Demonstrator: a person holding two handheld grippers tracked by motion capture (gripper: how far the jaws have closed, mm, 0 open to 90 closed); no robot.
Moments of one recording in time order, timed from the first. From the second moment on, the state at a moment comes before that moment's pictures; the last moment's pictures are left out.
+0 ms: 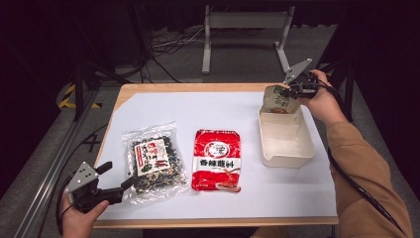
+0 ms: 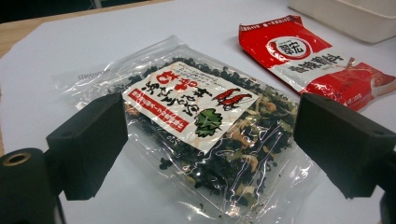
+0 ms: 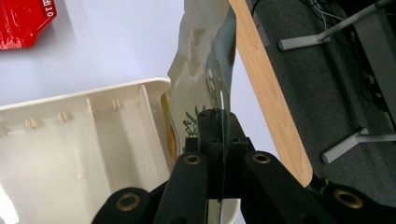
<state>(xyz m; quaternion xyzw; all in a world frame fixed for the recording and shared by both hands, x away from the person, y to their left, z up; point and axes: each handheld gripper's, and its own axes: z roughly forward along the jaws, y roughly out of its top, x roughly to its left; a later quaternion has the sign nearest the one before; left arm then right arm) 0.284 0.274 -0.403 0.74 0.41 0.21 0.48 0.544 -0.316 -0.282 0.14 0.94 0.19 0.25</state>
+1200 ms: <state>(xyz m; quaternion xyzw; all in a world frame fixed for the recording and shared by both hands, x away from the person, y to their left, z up) 0.293 0.268 -0.405 0.75 0.40 0.20 0.48 0.524 -0.325 -0.270 0.24 0.88 0.29 0.28</state>
